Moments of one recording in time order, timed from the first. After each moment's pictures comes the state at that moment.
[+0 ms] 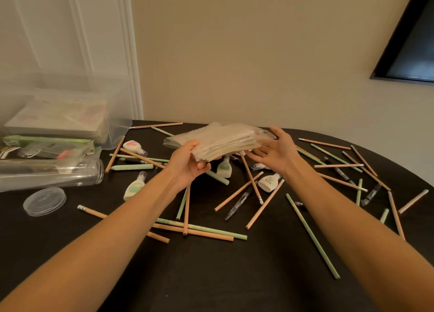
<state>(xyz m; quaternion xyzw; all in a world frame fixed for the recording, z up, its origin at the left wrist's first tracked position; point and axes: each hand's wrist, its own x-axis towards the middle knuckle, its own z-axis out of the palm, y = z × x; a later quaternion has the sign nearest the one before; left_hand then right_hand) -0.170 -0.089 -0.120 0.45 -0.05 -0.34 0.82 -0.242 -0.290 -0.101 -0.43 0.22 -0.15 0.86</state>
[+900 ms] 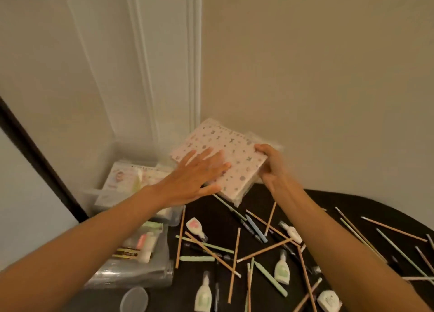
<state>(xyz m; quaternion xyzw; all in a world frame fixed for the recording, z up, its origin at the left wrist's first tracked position) 0.034 0.009 0.062 0.85 -0.52 0.07 0.06 -0.006 -0.209 0.071 -0.44 0.27 -0.08 0.85</state>
